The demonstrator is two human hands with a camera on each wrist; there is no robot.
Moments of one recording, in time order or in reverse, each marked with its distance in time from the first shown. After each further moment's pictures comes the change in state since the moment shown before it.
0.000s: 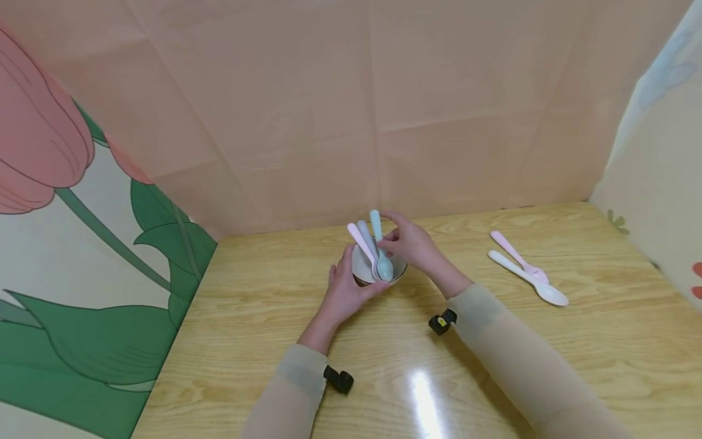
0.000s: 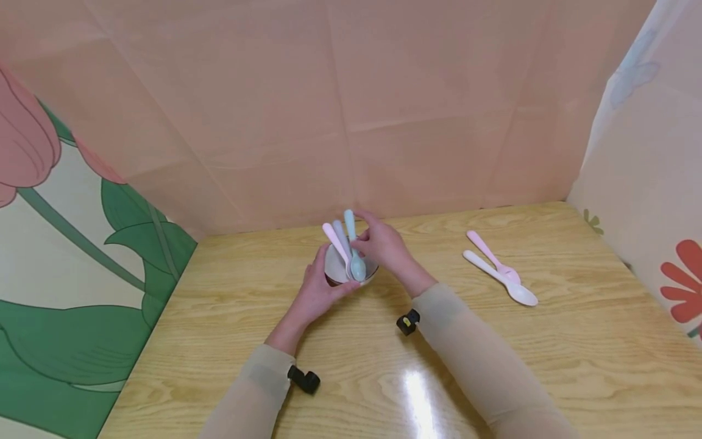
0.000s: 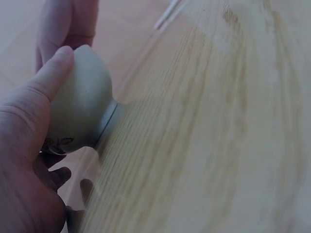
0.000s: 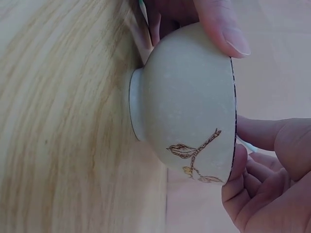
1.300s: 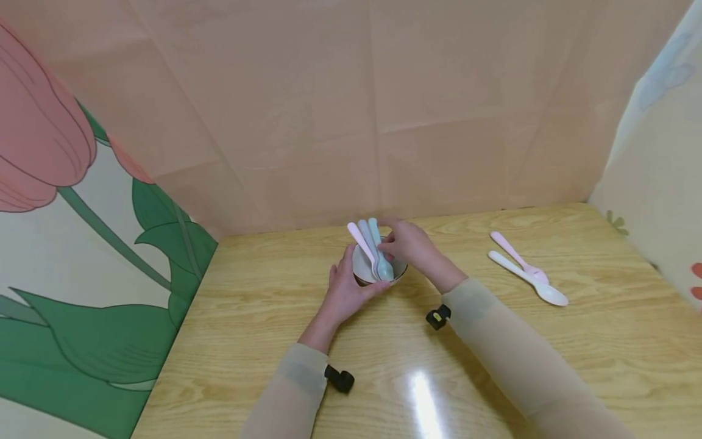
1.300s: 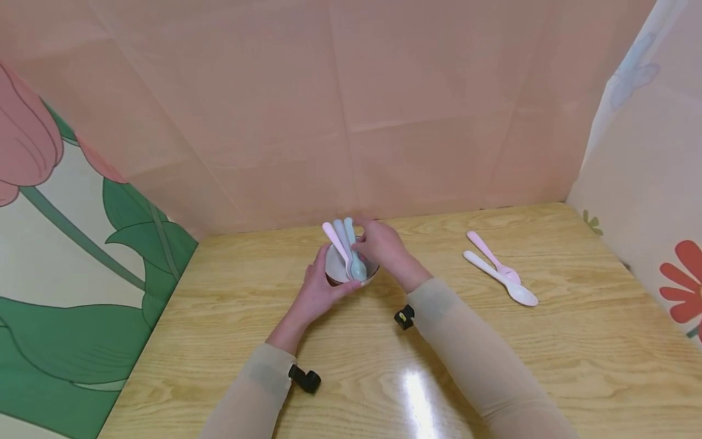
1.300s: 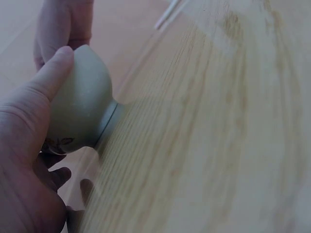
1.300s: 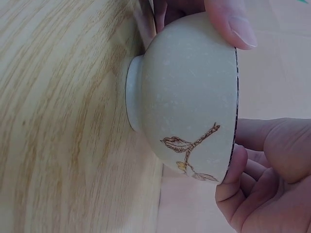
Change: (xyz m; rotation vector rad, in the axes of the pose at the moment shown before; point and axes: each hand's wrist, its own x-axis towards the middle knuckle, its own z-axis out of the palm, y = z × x) left_hand 0.002 0.001 0.003 -0.009 0.021 0.042; right_hand 0.006 -0.007 0.000 -0.196 -0.064 0.014
